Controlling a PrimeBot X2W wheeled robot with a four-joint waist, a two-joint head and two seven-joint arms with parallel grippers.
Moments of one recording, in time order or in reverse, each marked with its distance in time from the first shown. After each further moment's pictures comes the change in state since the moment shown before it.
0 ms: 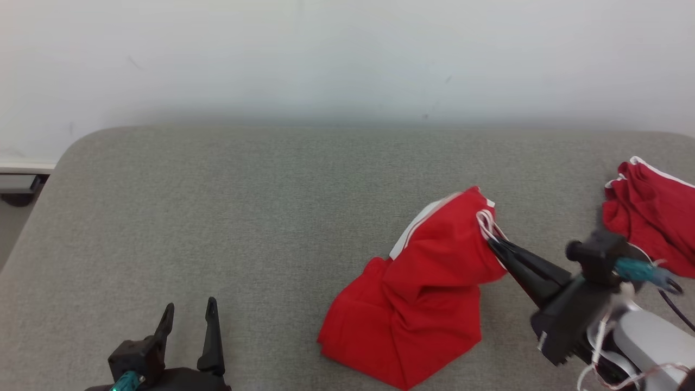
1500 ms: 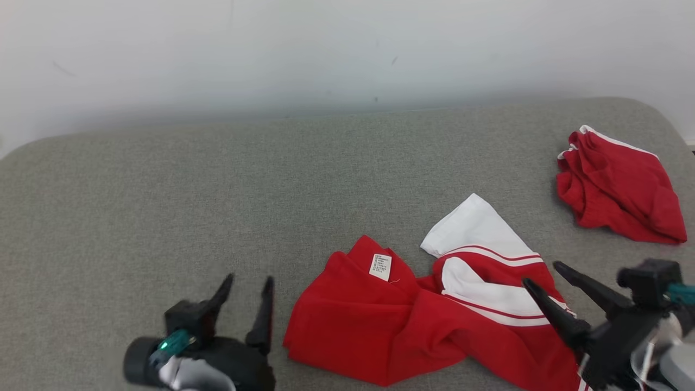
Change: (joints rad) left arm -0.118 -0.001 -0.120 0.050 0.002 -0.091 0.061; right arm 0.209 -0.163 -0.062 -0.113 0.199 -0.058 0.011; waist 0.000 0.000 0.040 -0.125
